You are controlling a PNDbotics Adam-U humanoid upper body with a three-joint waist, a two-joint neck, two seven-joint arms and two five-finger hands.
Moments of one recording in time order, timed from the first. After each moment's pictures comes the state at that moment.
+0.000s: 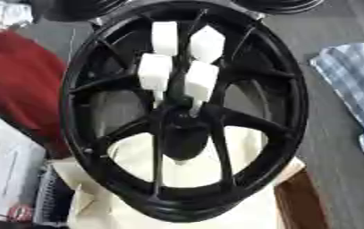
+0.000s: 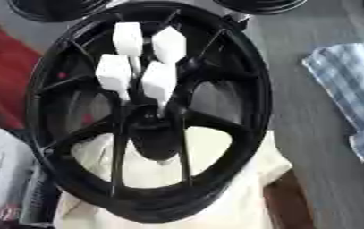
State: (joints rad) left arm -0.88 0.98 -0.20 -1.80 0.00 0.03 -0.72; right arm -0.13 -0.77 -0.17 -1.99 -0.59 -0.32 0.33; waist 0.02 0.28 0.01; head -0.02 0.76
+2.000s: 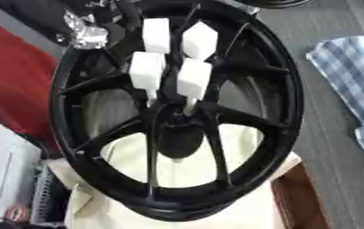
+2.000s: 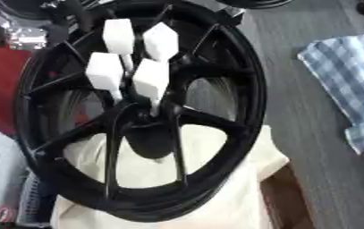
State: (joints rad) left arm -1.06 0.83 -0.51 -1.72 -0.02 0.17 -0.90; right arm -0.14 -0.75 -0.16 -1.99 -0.57 -0.27 0.33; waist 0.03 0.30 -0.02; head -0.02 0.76
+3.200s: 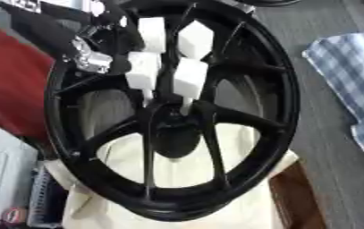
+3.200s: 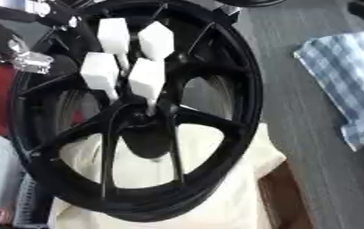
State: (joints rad) left arm -1.04 0.83 -0.55 -1.72 -0.05 0.18 -0.91; right arm -0.15 -0.73 -0.15 -1.99 -0.58 -0.24 0.35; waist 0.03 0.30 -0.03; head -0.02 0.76
